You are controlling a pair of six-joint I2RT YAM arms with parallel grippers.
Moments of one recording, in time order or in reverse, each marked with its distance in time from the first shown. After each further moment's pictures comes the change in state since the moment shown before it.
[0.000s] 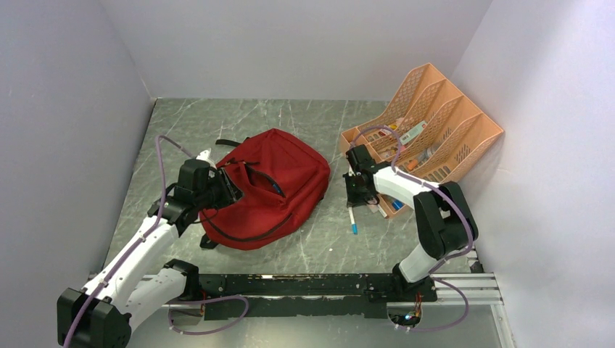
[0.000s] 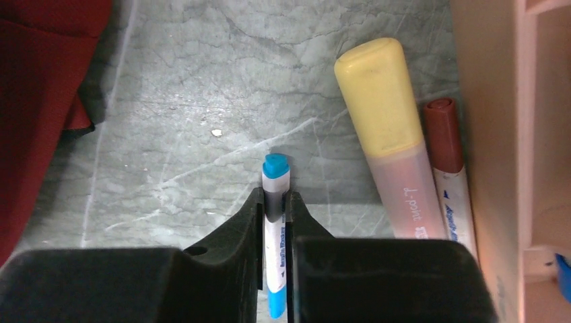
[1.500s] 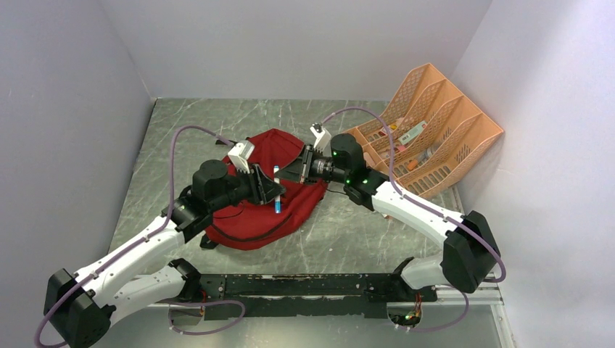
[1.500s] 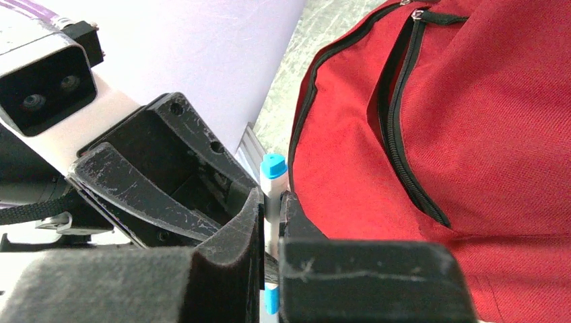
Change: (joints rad) left arm -0.340 0.024 0.043 0.402 0.150 0.027; right arm 0.327 -0.260 0.049 0.662 -0.451 0.613
